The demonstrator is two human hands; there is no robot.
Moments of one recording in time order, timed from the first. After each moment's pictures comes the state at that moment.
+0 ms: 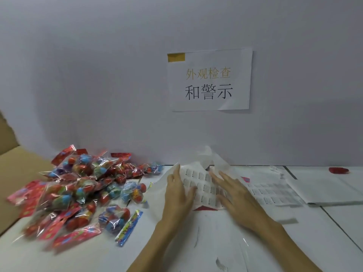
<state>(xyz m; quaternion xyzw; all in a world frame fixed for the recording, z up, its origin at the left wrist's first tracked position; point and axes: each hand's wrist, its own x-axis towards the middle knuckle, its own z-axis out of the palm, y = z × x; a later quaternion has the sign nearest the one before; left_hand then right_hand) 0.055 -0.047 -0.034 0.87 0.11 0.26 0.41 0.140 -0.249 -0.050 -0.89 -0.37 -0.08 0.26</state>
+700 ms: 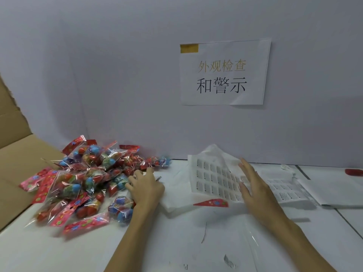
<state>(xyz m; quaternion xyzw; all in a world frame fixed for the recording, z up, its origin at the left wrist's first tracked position) 0.043 0.047 -0.031 0.89 0.39 0.16 0.15 0.137 -0.255 -0.041 -0.86 -0.29 -0.09 0.42</state>
